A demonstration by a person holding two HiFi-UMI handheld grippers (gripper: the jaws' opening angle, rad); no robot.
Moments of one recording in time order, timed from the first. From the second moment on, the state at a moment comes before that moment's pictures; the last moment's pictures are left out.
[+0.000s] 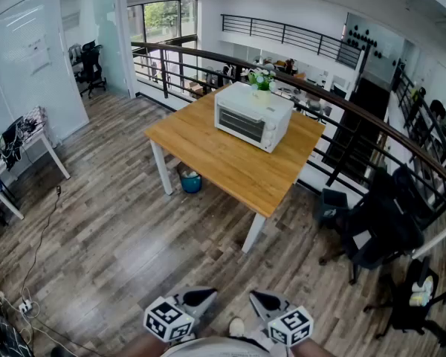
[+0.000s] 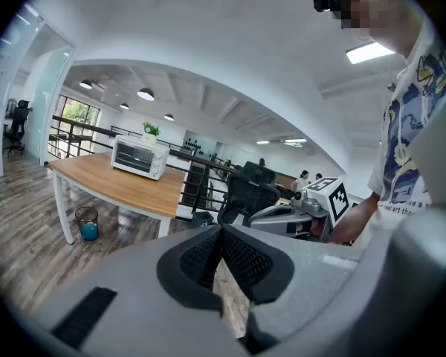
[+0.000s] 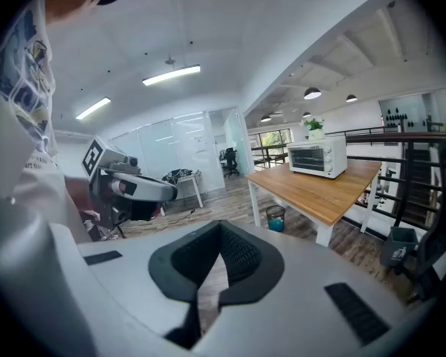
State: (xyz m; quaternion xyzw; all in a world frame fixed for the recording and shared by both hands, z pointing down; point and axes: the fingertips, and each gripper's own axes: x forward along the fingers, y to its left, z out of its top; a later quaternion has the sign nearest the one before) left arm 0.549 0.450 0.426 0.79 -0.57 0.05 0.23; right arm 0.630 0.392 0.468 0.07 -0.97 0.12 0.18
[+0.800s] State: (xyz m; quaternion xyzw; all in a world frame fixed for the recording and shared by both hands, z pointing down) left arm 0.426 0.587 0.481 0.75 -0.60 0.06 0.25; right arm 0.523 0.512 0.502 0.06 -0.97 0.13 0.21
